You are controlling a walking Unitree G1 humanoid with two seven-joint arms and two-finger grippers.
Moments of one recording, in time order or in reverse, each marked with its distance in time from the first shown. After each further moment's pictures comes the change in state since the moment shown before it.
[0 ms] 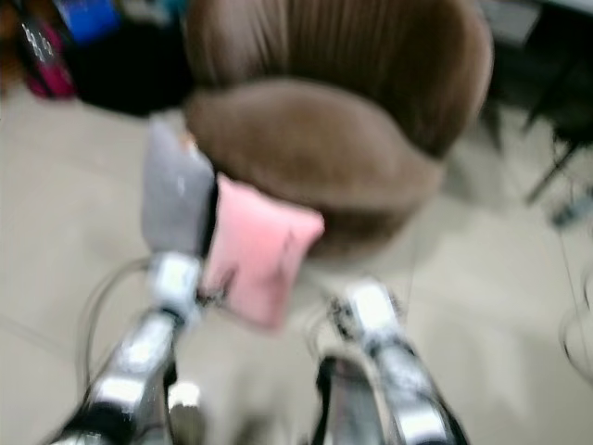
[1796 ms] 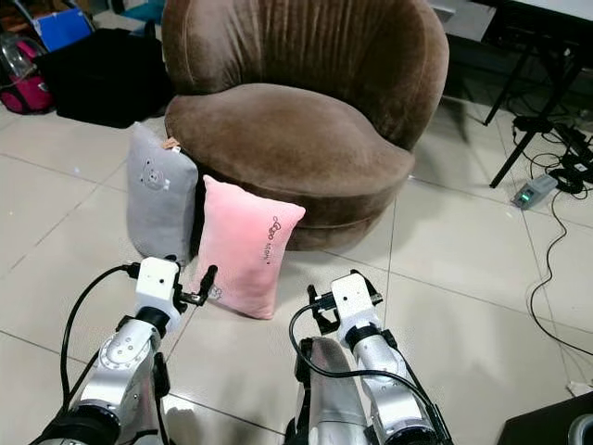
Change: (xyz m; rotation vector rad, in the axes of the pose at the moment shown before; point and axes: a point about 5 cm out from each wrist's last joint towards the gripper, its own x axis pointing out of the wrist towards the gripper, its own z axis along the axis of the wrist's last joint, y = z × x) left arm -0.011 0.018 -0.012 -0.018 0.046 0.081; right arm 0.012 0.018 0.024 -0.007 -0.072 0.054
